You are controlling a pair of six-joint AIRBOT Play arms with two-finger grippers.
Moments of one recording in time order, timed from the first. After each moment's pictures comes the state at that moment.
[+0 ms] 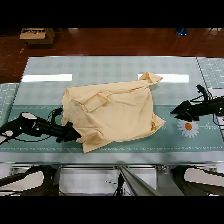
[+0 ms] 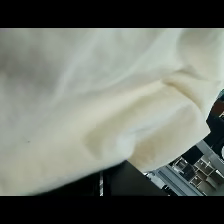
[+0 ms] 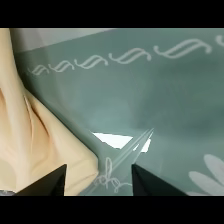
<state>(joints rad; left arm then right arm) 0.16 -1.35 0.44 0.65 -1.22 -1.11 -0.51 -1.43 0.86 -0.91 1.32 1.12</state>
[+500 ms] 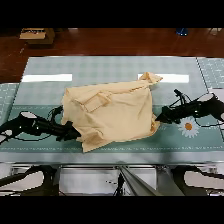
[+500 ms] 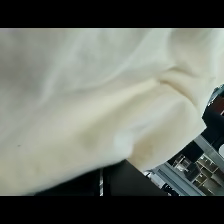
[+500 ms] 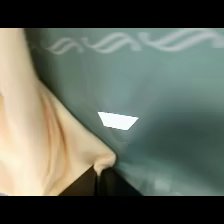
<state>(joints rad) 0.16 -1.35 0.46 0.64 -1.24 -1.08 -0.20 -1.44 0.76 -0.86 1.17 1.18</state>
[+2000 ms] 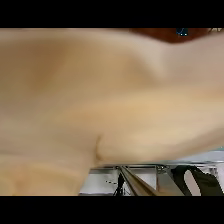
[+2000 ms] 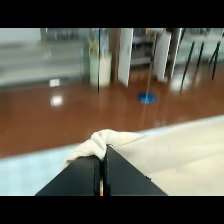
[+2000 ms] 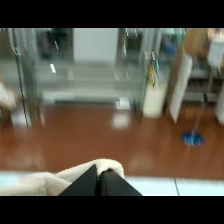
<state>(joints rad) 0.21 -0.47 1.86 1.01 -1.52 -1.54 -0.27 -0.61 1.93 -1.29 1.42 1.50</state>
